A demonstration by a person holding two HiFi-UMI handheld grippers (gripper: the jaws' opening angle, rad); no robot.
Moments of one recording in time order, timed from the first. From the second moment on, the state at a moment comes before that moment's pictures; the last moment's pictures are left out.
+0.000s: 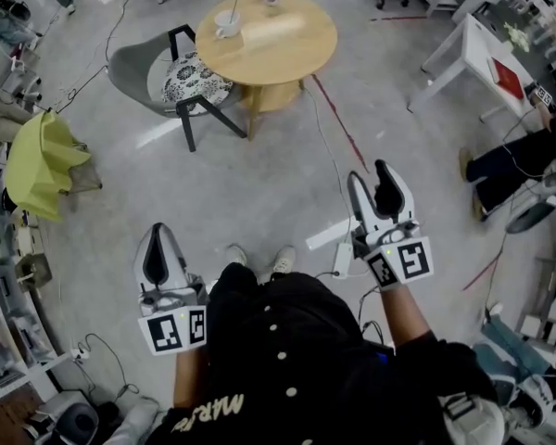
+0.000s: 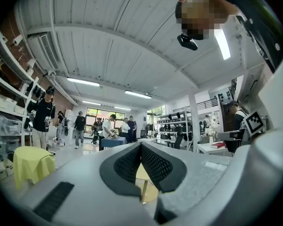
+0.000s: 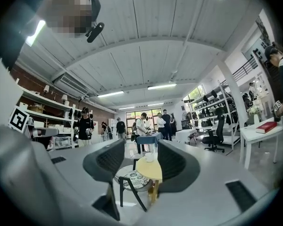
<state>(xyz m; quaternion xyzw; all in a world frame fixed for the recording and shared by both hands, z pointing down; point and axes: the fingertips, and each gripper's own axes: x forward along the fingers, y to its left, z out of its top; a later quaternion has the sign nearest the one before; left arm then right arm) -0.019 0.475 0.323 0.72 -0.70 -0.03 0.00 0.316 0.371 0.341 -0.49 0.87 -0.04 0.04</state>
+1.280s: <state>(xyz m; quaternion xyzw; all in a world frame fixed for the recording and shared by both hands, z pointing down) -0.149 0.233 0.314 0.74 -0.67 -0.06 -0.01 0.198 0.153 0.319 -0.52 0.85 -0.03 0.05</state>
